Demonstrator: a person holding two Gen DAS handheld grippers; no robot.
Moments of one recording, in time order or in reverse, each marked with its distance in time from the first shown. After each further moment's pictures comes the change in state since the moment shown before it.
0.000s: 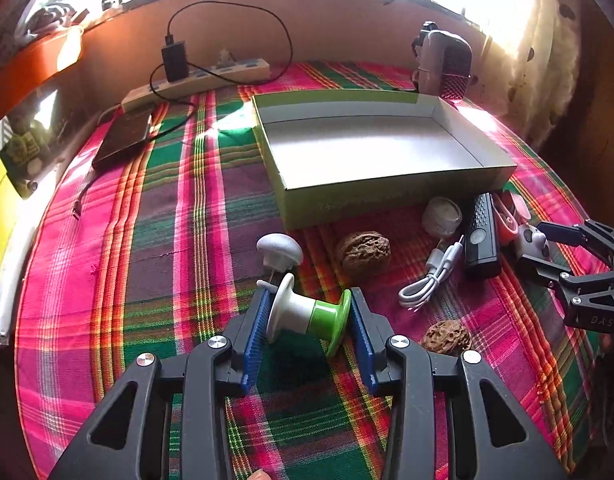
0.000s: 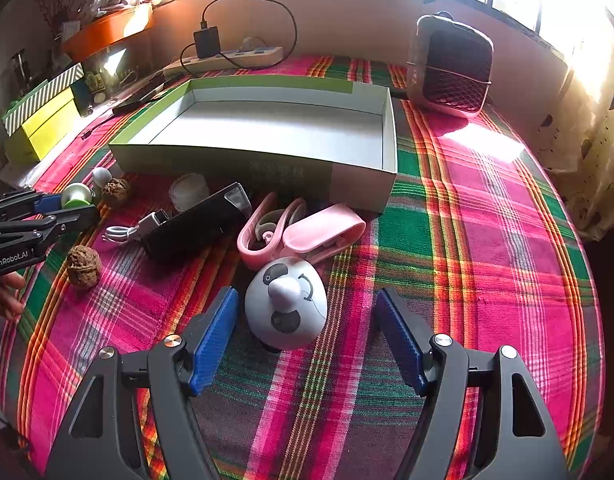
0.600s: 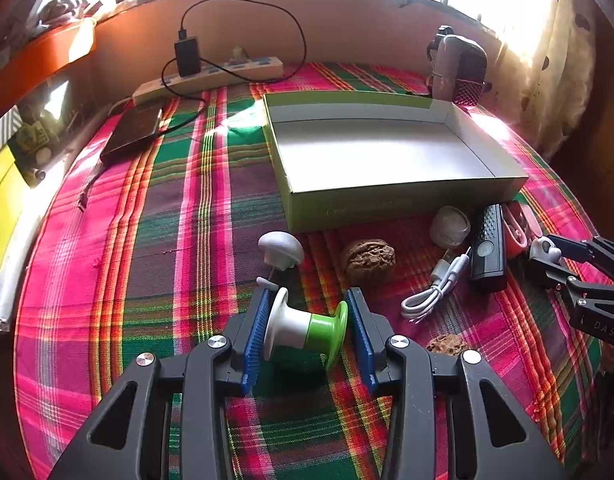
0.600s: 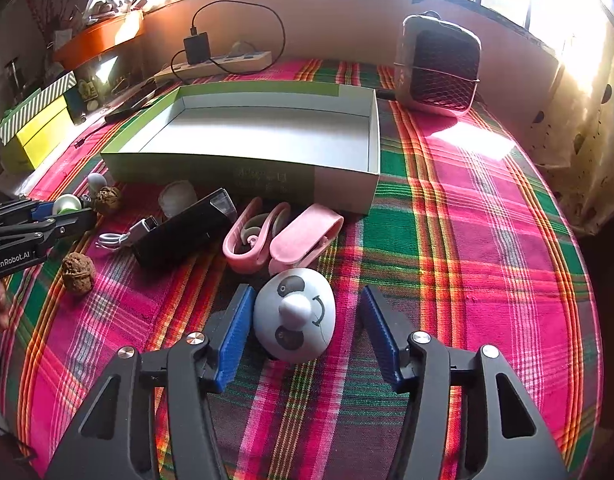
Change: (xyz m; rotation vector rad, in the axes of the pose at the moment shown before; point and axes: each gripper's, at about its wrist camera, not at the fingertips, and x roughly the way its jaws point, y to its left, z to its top) left arm 0.003 -0.001 0.003 -0.037 0.005 0.036; right arm -0.001 -0.007 0.002 0.027 -0.011 -0.017
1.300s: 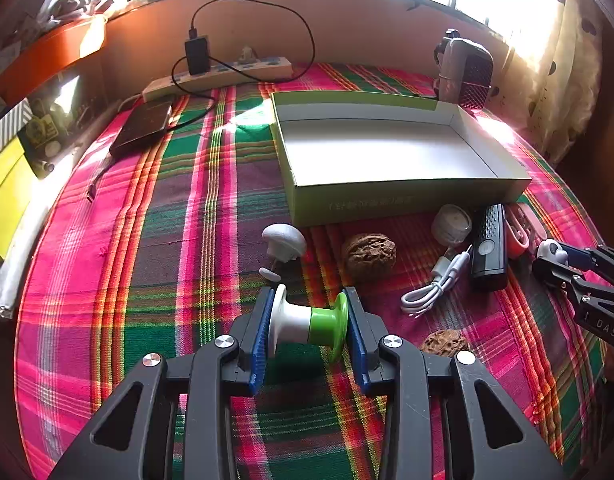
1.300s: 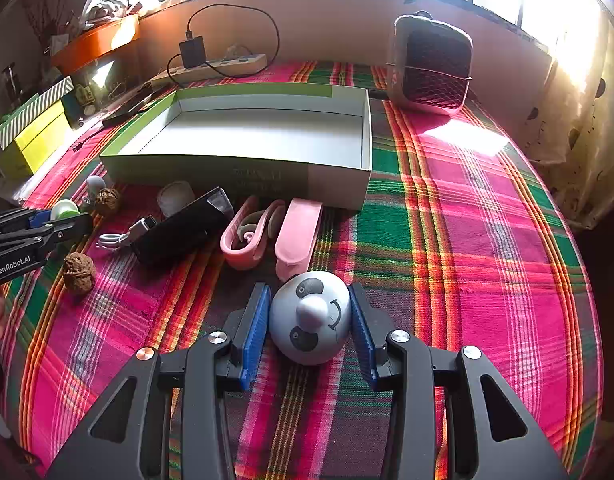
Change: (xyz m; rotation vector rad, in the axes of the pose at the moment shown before) left arm -0.004 0.000 -0.005 -0.024 -0.006 0.017; right arm -0.003 0.001 -0.004 0.016 -0.009 -0.010
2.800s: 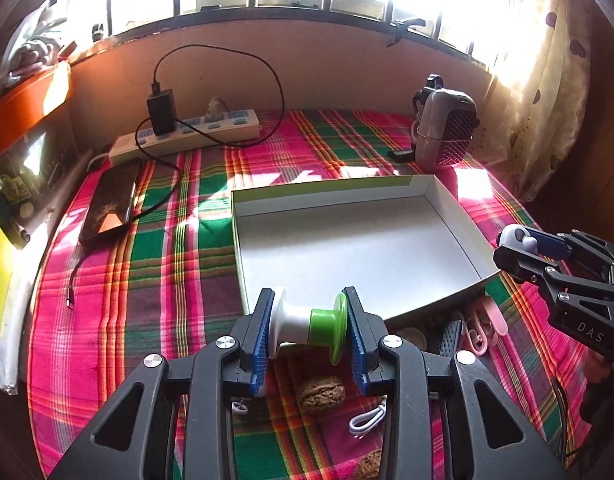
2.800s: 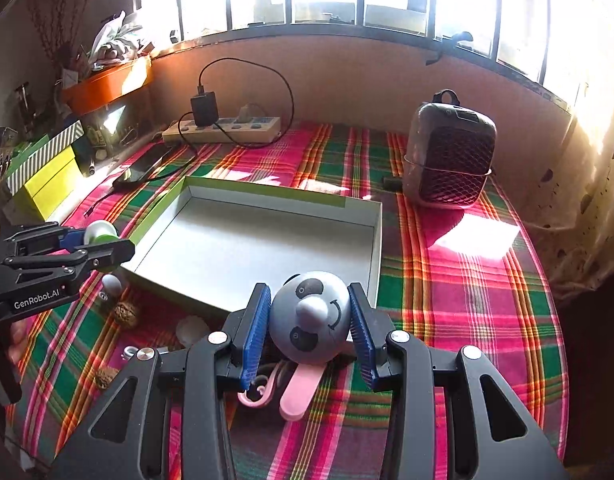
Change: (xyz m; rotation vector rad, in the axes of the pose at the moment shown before) left arm -0.002 -0.015 0.083 0.029 -0.066 -0.076; right arm -0.013 -0.001 0.089 -0.045 -0.115 0.042
